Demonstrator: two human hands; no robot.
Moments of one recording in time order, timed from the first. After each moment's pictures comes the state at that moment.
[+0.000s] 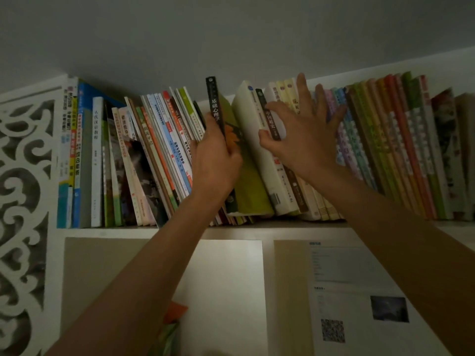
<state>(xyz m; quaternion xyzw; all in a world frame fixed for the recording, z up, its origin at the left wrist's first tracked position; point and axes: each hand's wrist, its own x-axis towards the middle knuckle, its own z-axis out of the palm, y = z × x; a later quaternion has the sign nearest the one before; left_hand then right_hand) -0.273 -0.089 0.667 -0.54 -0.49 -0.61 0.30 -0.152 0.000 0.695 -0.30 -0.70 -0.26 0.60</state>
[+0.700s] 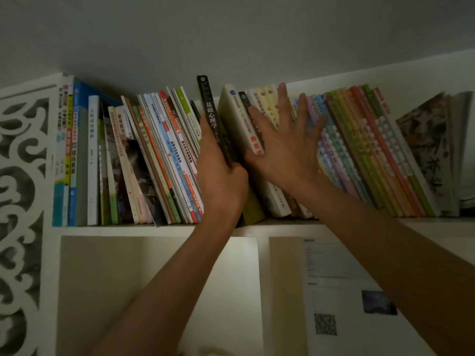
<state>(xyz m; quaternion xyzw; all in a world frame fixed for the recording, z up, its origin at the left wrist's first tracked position) -0.251 -0.090 0.636 -0.49 -0.45 -0.70 0.25 -0.166 -0.014 0.678 -0.33 -0.71 -0.32 0.54</state>
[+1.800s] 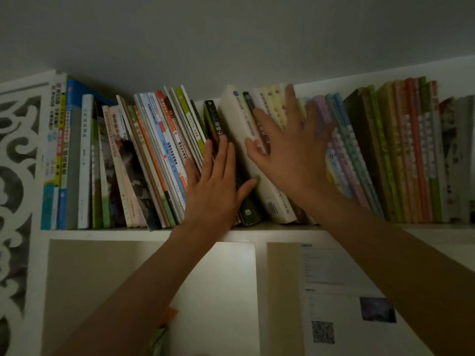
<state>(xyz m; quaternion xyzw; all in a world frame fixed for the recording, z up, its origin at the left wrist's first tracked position) -0.296 -0.065 0.620 -0.52 -0.61 -0.33 0.49 -0.159 -0.017 0.674 -0.34 -0.68 -0.32 0.57</state>
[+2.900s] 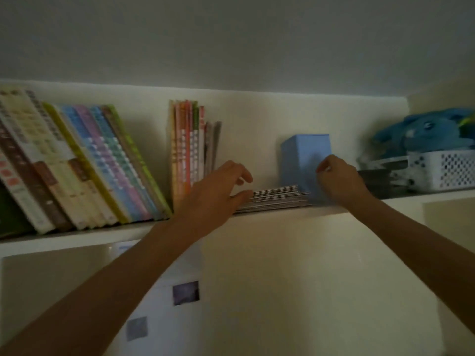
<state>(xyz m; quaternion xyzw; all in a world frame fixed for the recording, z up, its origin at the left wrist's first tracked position) 0.002 -0.011 0.618 -0.83 -0.31 -0.43 0.19 0.241 0.018 0.628 -0.58 -0.59 -0.05 0.56</state>
